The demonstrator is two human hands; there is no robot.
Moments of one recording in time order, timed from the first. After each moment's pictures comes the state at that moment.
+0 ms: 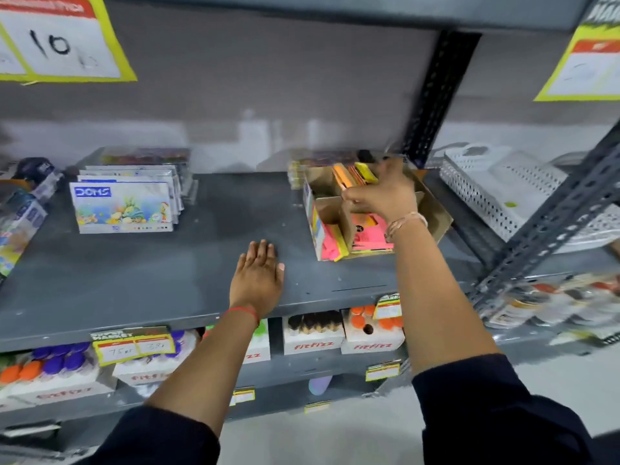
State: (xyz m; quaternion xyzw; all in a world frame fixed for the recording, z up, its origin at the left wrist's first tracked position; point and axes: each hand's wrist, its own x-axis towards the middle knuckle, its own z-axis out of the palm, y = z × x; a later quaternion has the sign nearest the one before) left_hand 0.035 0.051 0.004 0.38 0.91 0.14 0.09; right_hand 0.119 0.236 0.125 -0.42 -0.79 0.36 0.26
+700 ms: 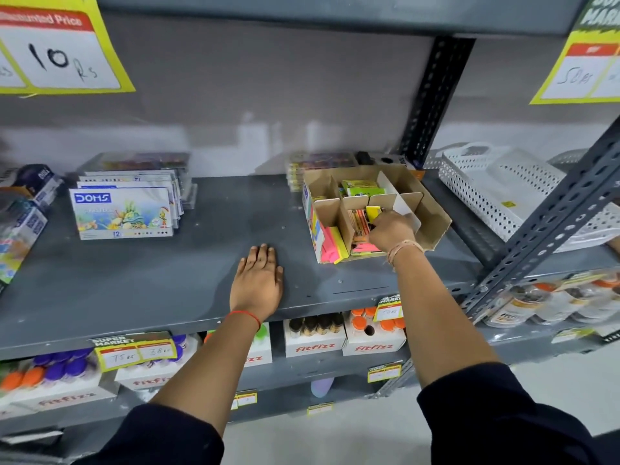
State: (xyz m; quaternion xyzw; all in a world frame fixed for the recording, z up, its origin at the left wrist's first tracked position) left_hand 0.032 0.050 0.003 0.38 0.91 0.16 0.06; right_hand 0.126 0.261 0.069 -0.47 -0.88 0.10 0.00
